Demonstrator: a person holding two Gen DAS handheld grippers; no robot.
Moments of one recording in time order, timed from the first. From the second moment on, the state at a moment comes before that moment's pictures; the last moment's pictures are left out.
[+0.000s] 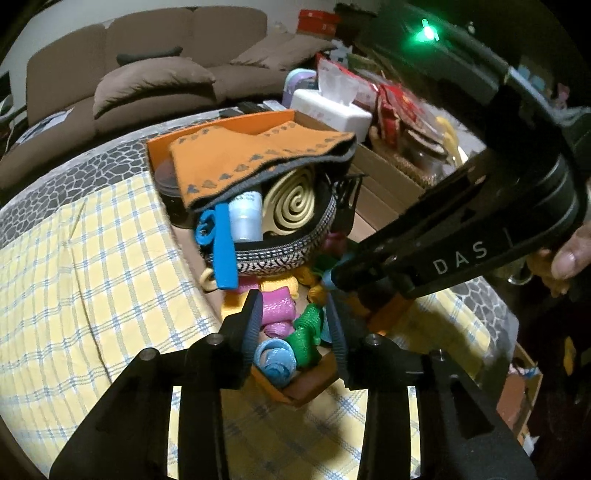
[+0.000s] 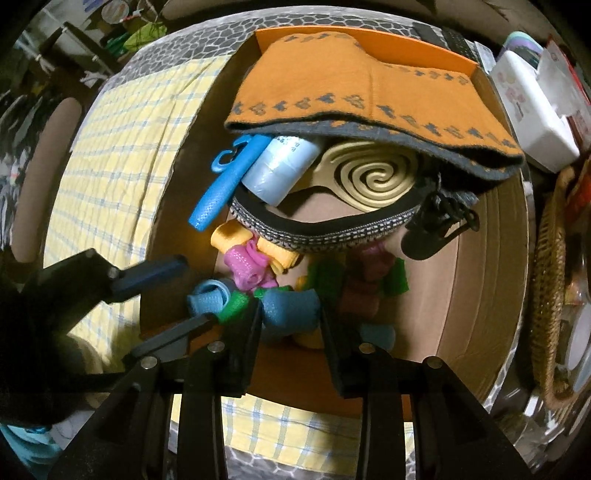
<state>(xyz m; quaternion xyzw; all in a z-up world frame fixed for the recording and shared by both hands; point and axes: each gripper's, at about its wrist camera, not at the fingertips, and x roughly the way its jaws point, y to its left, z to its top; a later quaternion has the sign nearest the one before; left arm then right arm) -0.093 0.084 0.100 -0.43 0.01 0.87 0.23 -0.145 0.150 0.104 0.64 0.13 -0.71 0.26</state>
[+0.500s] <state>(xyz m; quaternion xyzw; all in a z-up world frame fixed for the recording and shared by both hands) -0.059 0.047 0.132 -0.42 -0.01 0.89 0.19 -0.118 0.161 0.137 0.60 0.10 -0.76 0.24</state>
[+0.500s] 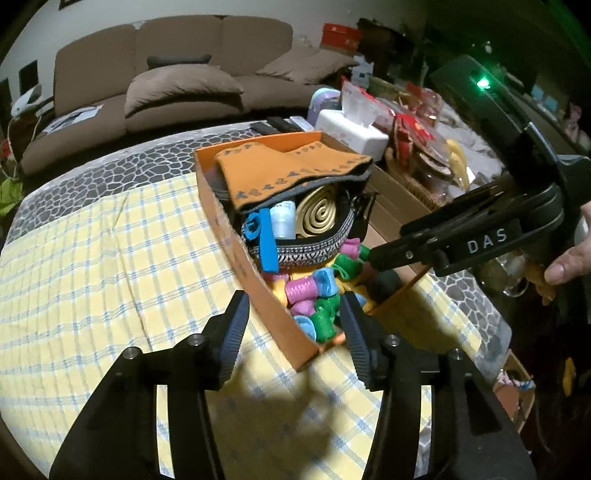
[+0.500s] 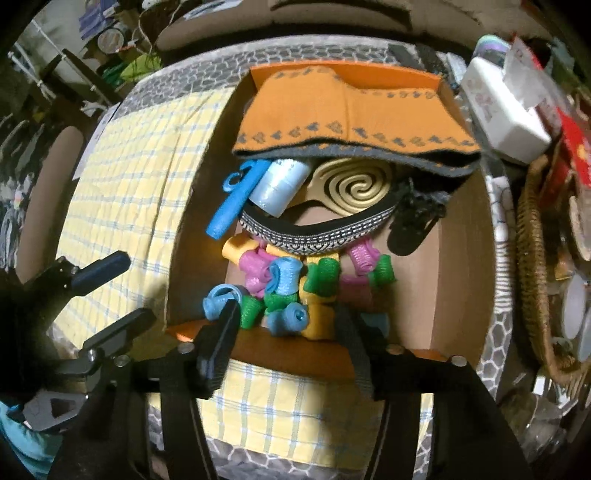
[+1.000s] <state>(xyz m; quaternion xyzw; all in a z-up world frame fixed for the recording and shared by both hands) -0.014 0.037 0.154 -0.41 -0.05 0.90 0.16 -0.057 0.169 0.162 0.50 0.11 -0.83 0.22</state>
